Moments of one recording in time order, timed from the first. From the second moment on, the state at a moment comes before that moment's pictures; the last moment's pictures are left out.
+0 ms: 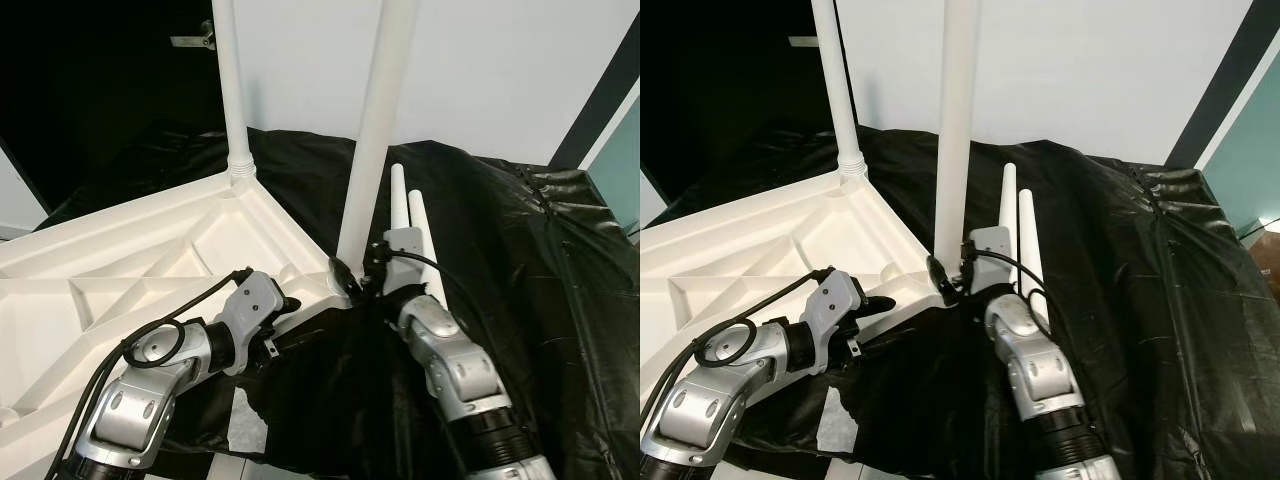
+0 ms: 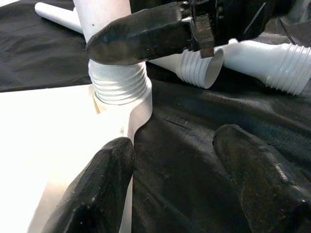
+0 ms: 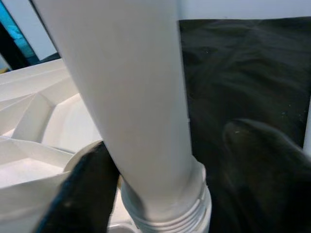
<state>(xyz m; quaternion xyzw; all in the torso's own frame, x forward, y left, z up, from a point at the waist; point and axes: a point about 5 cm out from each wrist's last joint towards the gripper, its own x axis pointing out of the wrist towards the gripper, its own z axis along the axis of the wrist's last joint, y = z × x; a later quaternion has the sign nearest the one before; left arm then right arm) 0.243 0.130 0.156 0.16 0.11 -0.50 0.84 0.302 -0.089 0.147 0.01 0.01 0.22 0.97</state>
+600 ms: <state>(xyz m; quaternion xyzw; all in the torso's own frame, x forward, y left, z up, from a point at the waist) 0.245 0.128 0.159 0.16 0.10 -0.51 0.84 0.323 -0.107 0.161 -0.04 -0.04 0.40 0.91</state>
